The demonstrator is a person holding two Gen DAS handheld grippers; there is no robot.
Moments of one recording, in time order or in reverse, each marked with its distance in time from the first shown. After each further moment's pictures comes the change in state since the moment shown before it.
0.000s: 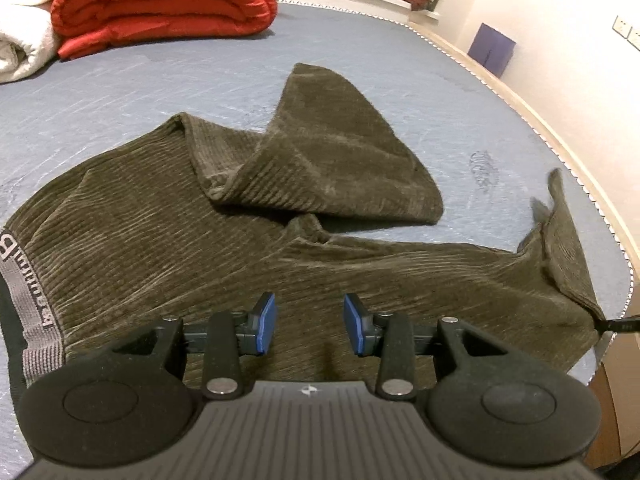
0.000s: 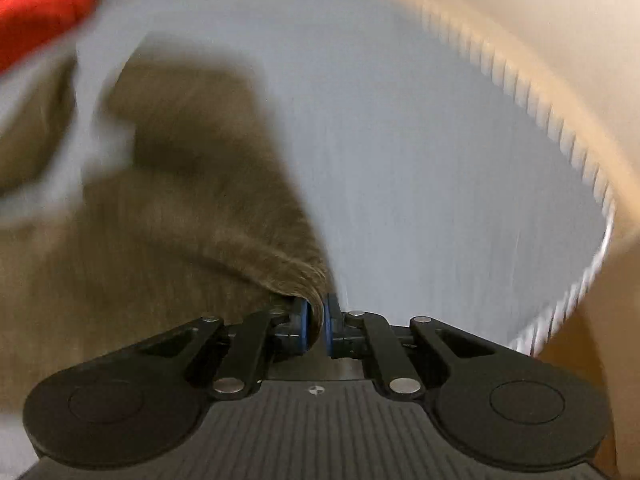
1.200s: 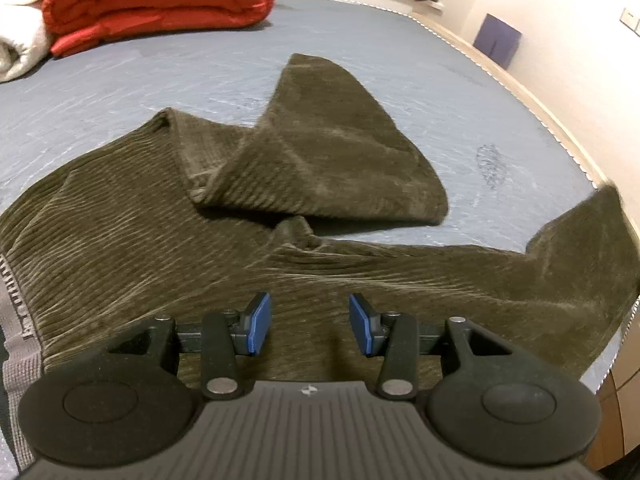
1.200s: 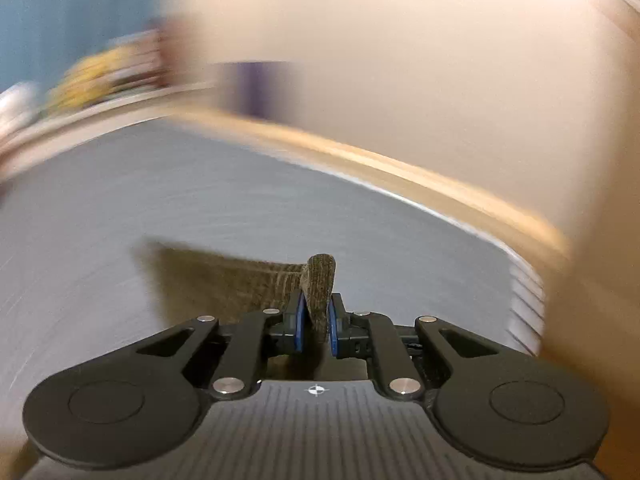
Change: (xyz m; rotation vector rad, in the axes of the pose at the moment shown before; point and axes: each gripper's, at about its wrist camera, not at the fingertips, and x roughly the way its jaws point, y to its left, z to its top) left arm 0.028 -0.015 0.009 0.005 0.028 0.019; right arm -0.017 -0.097 0.045 0.678 -0.487 -0.341
